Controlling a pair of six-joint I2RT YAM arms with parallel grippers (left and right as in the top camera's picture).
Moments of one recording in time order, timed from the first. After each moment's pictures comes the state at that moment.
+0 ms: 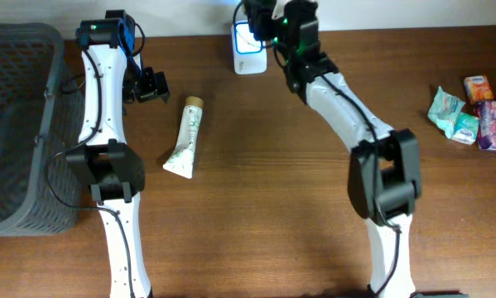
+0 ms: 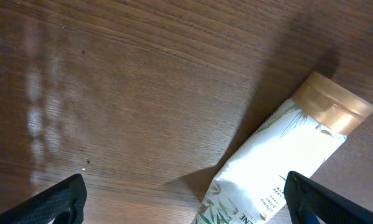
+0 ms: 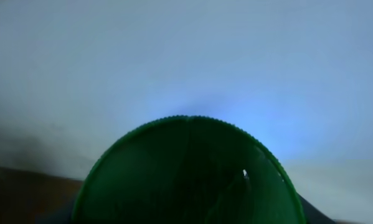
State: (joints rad) left arm 0.03 2.60 2.73 -1.69 0.03 -0.25; right arm 0.33 2.29 1.91 0.23 -0.06 0.29
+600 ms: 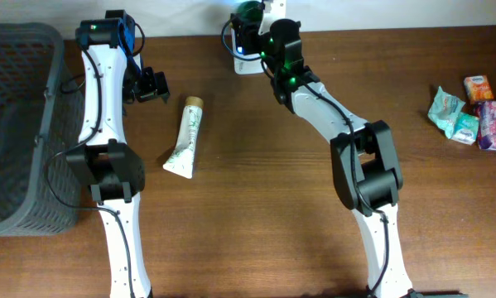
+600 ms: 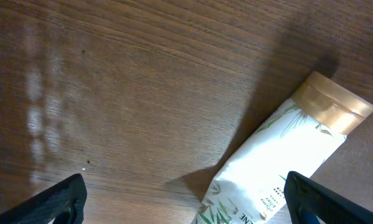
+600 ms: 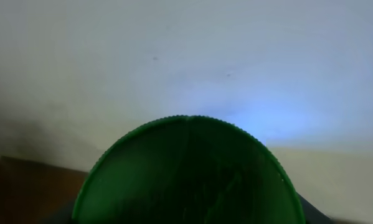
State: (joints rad) left arm 0.03 2.60 2.73 -1.69 0.03 -0.25; right arm 0.35 2.41 1.91 0.38 -0.07 0.29
